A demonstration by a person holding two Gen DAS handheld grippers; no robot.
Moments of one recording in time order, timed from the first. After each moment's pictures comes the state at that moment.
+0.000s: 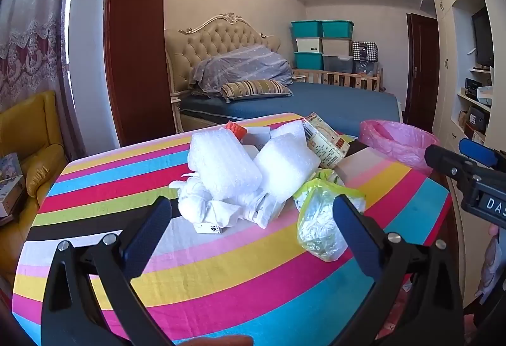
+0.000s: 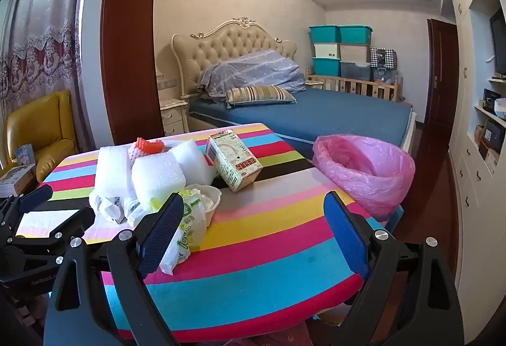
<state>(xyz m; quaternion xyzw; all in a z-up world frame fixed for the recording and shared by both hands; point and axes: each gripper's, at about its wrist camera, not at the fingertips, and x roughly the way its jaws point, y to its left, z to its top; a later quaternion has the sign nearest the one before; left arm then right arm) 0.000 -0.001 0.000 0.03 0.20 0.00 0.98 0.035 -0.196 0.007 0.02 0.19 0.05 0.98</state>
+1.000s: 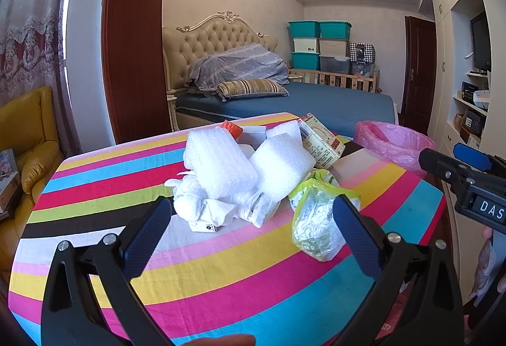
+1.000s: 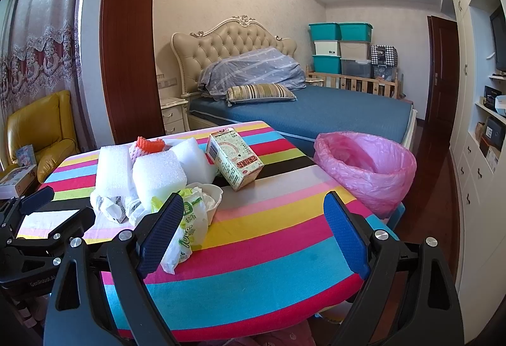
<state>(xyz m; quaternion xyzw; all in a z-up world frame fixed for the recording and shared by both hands) -0.004 -0.003 0.004 0.02 0.21 -0.01 0.98 0.037 -0.195 0.003 0.02 0.20 0.06 0.98</state>
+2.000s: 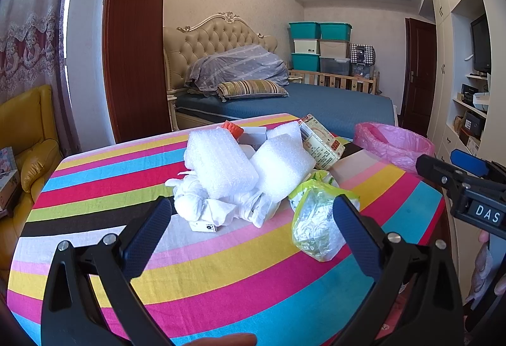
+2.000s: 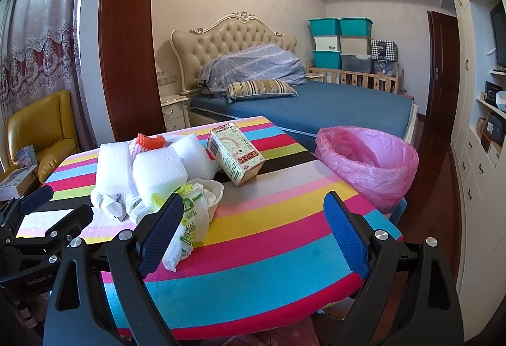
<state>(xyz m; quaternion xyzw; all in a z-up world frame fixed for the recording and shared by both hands) -0.005 -0.001 0.006 0.02 0.21 -0.01 0.98 0.038 -0.192 -0.004 0.03 0.21 0.06 0.98</state>
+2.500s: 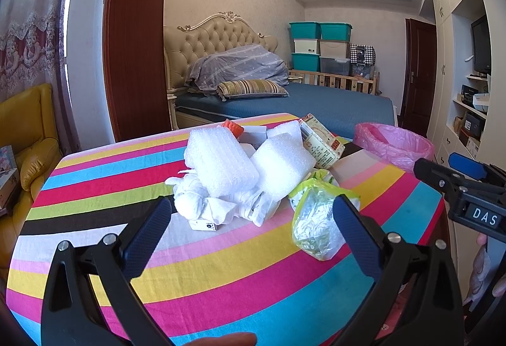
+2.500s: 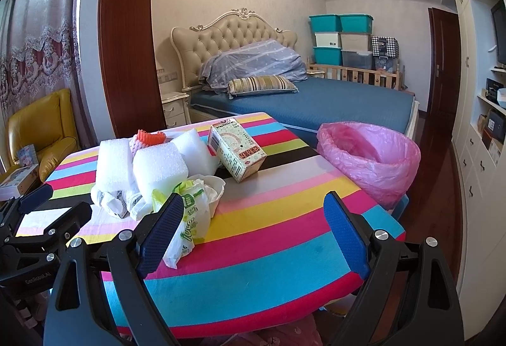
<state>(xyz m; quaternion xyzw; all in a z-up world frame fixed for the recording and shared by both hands) -0.005 -0.001 0.005 0.02 0.21 -0.02 0.98 0.039 -0.192 -0.006 0.03 0.22 0.06 0.97</state>
